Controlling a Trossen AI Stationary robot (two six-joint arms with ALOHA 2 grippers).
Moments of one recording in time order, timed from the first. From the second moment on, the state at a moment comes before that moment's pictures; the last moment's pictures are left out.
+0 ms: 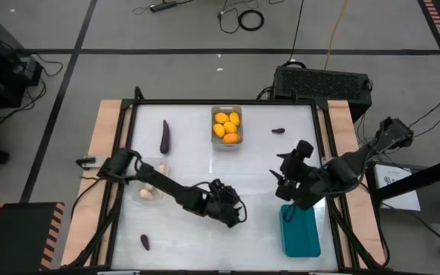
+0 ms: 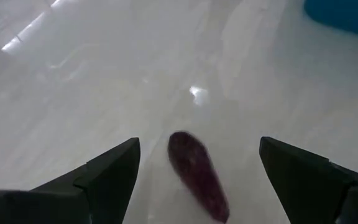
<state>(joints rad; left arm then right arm) -0.37 2.12 1.38 -0.15 -0.50 -0.65 0.57 1.26 1.22 -1.10 0.86 0.75</state>
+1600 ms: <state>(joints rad) -0.39 2.16 1.42 0.04 -0.31 -0.03 0.61 1.20 1.08 -0.82 0.90 0.72</state>
